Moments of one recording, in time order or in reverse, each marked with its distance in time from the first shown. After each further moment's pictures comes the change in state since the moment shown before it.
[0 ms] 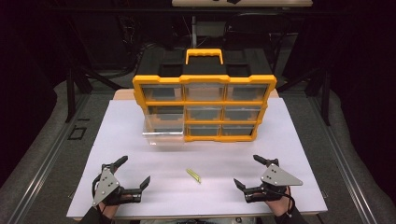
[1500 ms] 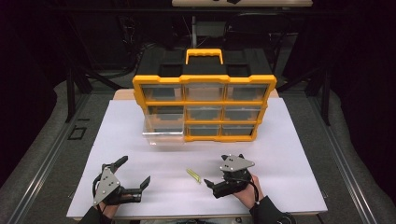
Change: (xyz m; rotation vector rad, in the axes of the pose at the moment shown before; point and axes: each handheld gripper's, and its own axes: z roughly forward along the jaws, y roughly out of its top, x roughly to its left) left arm 0.001 -0.001 0.000 0.012 0.000 -0.002; right arm 0.039 0.025 0.082 0.261 0.124 0.016
